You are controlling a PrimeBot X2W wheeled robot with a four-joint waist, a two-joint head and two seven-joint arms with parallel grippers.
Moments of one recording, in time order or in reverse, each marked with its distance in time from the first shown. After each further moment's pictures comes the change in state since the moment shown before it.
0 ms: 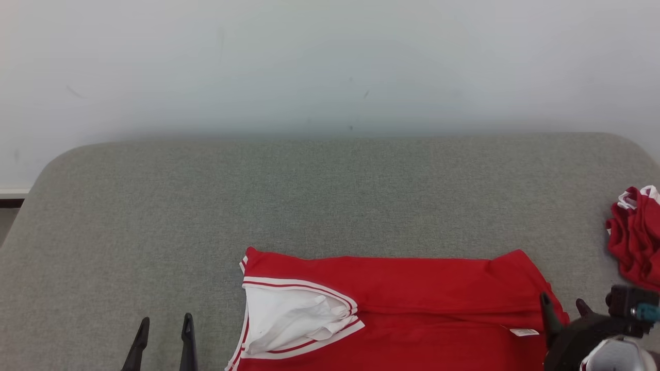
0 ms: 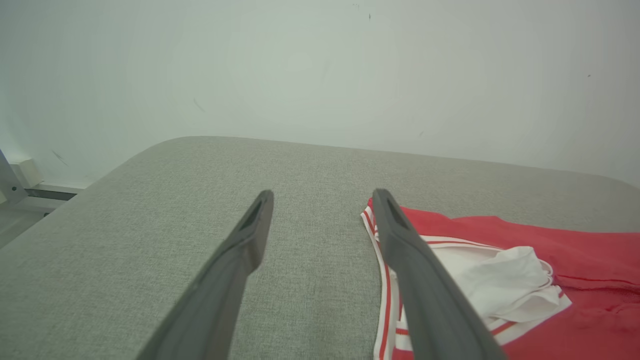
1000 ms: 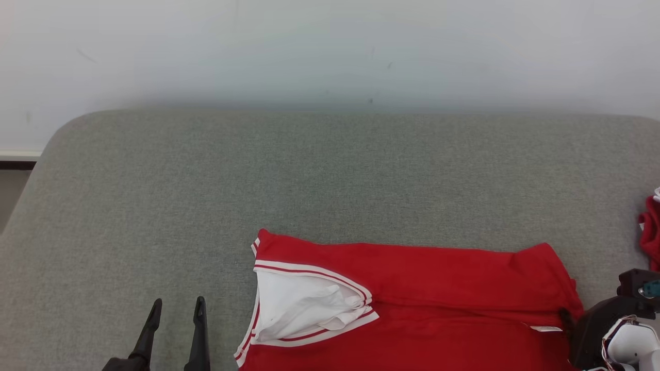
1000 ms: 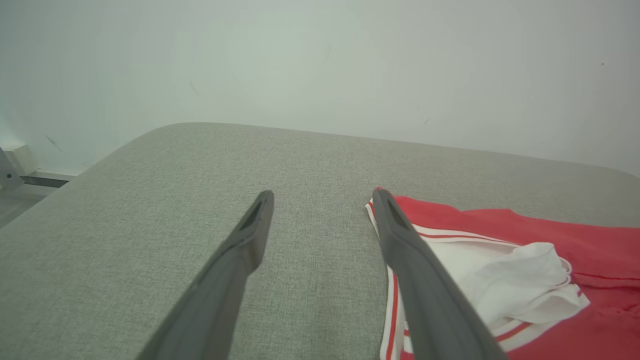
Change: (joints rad) left arm -0.053 -0.008 -0.026 0.020 0.003 -0.017 0.000; right arm -0.144 -0.154 0.011 0.239 0.009 0.000 0.244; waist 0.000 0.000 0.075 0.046
